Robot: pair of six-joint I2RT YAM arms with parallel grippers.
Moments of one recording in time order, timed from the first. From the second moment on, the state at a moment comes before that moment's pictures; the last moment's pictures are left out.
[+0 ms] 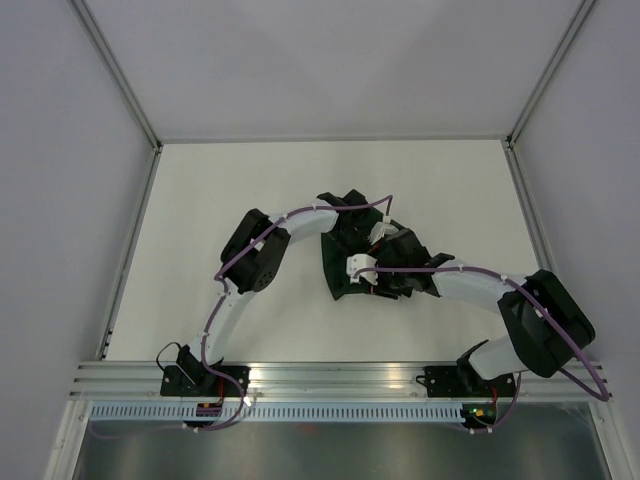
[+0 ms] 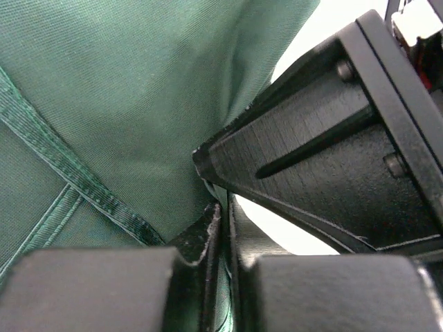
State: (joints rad) left arm -0.74 2.38 1.82 -0.89 0.89 0.41; right arm 0.58 1.44 0.63 -0.18 -0.38 -0.87
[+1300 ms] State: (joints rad) left arm -0.50 1.74 1.32 -0.16 0.47 -0.07; right arm 0.42 1.84 1.10 -0.74 -0.66 -0.99
